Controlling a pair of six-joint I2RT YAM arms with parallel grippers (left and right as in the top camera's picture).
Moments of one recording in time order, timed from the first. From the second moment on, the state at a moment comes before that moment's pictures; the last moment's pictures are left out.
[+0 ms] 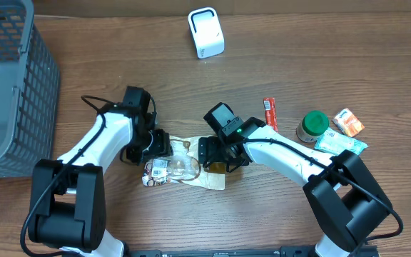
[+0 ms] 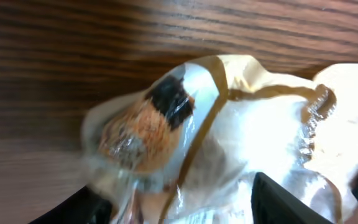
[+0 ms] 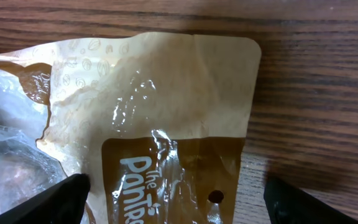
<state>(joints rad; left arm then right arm) -0.16 1.75 1.05 -0.86 0.23 -0.28 0.69 1.84 1.12 -0.60 -0.16 0.71</state>
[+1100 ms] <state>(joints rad) -0.20 1.73 0.95 -0.75 0.14 -0.25 0.77 1.86 1.12 -0.58 -0.19 0.86</state>
